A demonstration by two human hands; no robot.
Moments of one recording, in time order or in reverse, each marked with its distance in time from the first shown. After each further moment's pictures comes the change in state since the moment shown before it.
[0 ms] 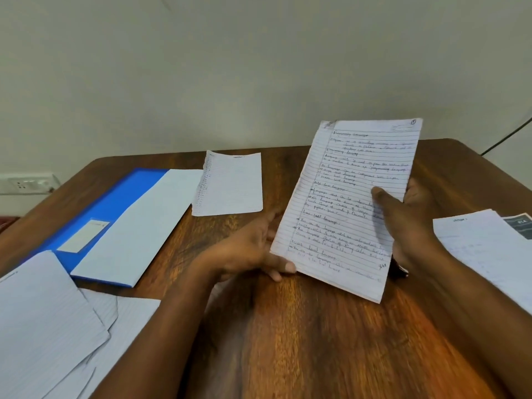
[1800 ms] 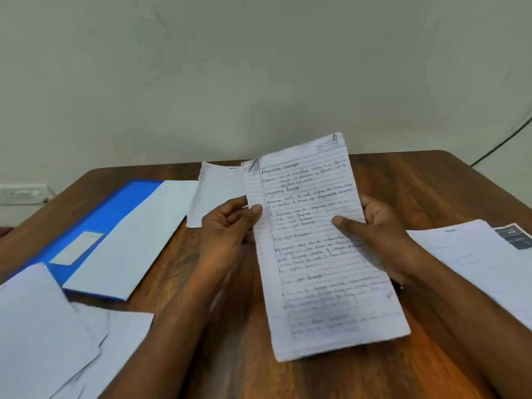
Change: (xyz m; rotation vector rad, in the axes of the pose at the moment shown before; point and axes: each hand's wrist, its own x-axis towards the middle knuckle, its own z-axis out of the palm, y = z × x) left_hand 0.006 0.010 0.008 -0.384 0.760 0.309; right_hand -0.012 -0.007 0.007 0.106 -0.551 0.136
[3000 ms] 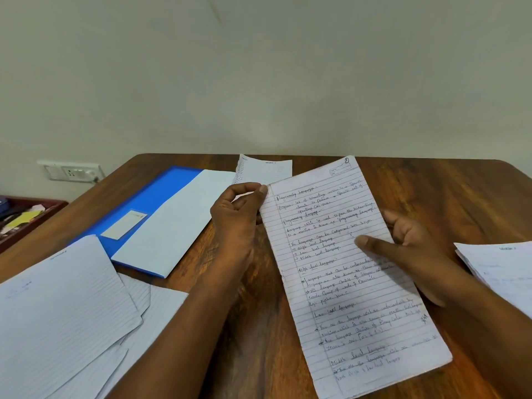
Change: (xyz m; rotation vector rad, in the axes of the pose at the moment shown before) left_hand 0.016 0.003 -0.023 -0.067 0.357 0.117; right_hand -0.008 0.008 0.009 -0.227 -0.111 0.001
